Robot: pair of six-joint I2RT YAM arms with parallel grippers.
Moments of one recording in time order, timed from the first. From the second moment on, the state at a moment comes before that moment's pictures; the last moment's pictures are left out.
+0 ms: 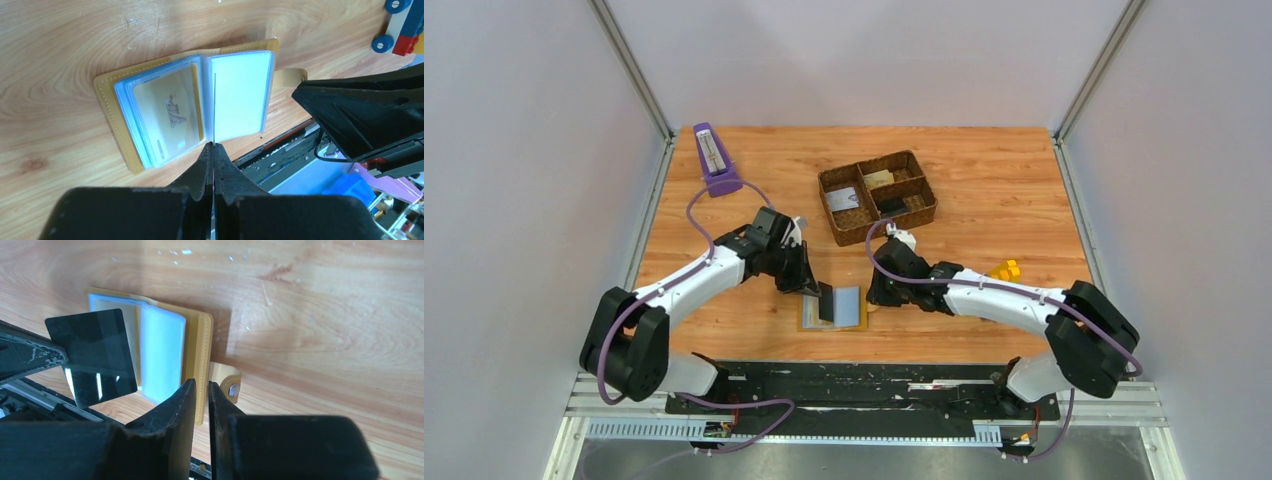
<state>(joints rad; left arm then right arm) -0.48 1.38 0.81 -0.49 0.43 -0.62 0.90 1.45 0.80 -0.26 0.09 0.87</state>
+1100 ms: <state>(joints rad) -0.48 1.16 0.89 -0.51 0.56 -0.93 1.27 1.07 0.47 0.50 0.18 -0.35</state>
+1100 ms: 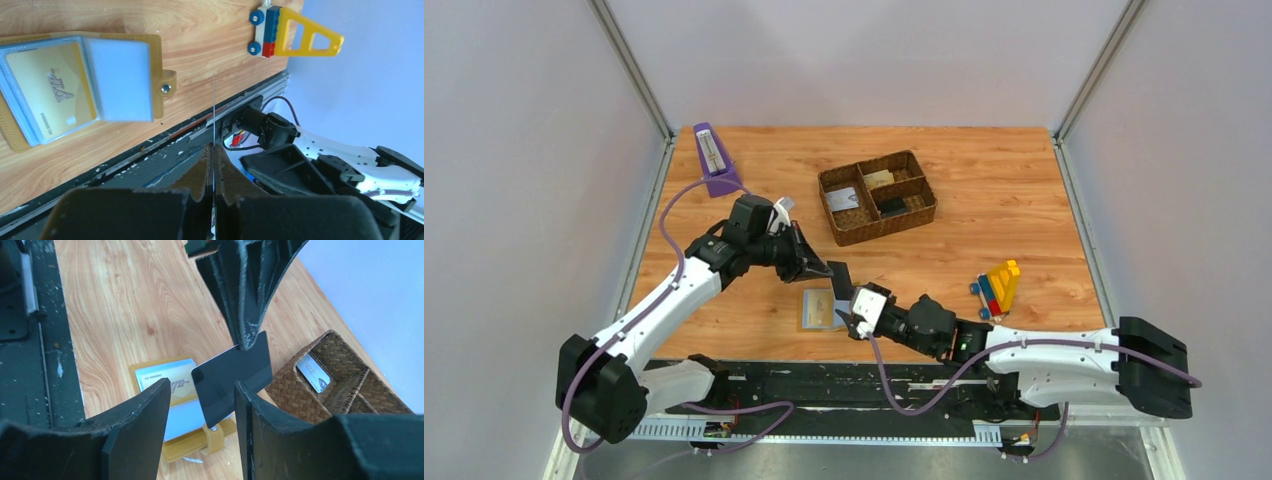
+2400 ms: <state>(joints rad) -0.48 0.95 0.93 -0.45 0.58 -0.47 0.90 0.99 0.84 -0.20 -0.13 0.24</state>
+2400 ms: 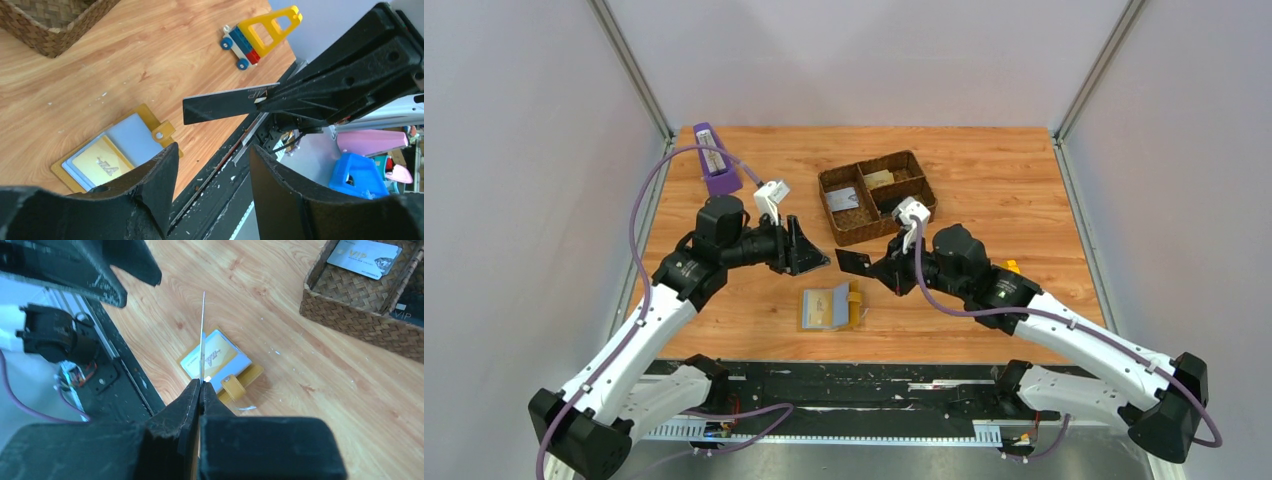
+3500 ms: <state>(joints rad) -0.48 0.95 0.70 0.17 0.60 -0.90 0.90 0.83 0.59 0.25 0.05 0.95</state>
